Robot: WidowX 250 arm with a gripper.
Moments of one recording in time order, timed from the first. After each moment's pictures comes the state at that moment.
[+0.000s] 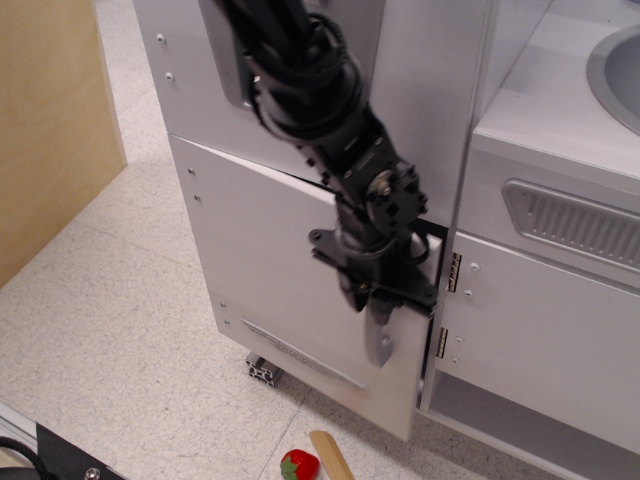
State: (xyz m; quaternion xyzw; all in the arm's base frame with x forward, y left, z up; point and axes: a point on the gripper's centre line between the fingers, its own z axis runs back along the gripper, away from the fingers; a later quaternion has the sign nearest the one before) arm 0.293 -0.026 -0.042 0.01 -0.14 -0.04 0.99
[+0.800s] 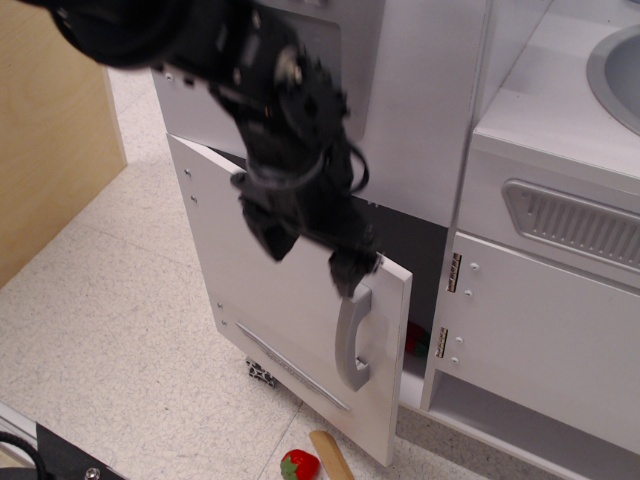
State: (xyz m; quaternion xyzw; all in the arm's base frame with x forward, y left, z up) arm 0.254 -0.010 0.050 -0.01 -0.15 -0.04 0.99
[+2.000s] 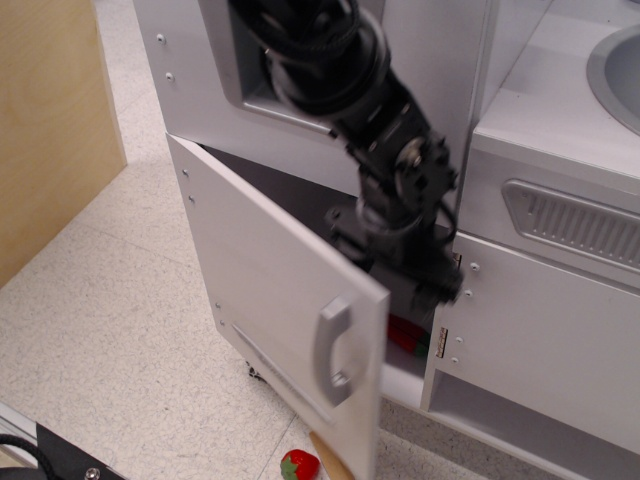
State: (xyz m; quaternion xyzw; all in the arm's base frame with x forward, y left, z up) arm 0.291 -0.039 -0.022 0.02 -0.13 -0.04 0.99
